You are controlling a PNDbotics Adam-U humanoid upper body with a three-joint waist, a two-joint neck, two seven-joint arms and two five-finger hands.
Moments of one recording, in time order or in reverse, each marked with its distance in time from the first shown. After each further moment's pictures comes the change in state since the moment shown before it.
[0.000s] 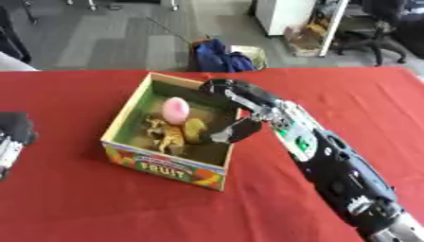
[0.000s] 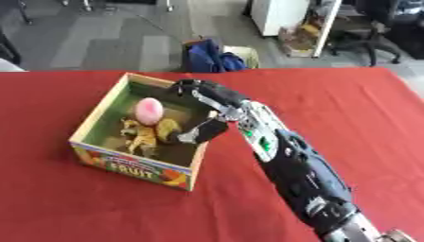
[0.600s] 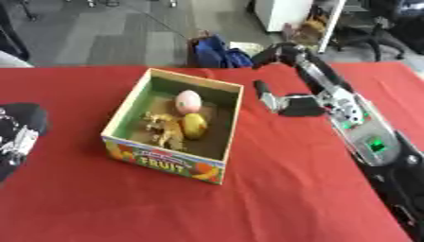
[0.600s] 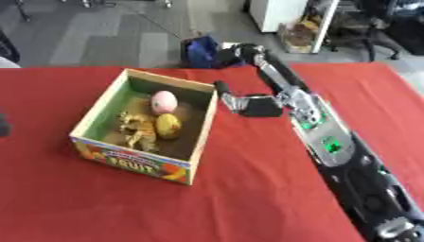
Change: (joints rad) left arm 0.033 0.000 0.024 0.000 -0.007 0.001 0.024; right arm 0.272 -0.176 -0.062 -0.508 -0.580 0.128 -0.017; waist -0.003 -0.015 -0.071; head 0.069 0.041
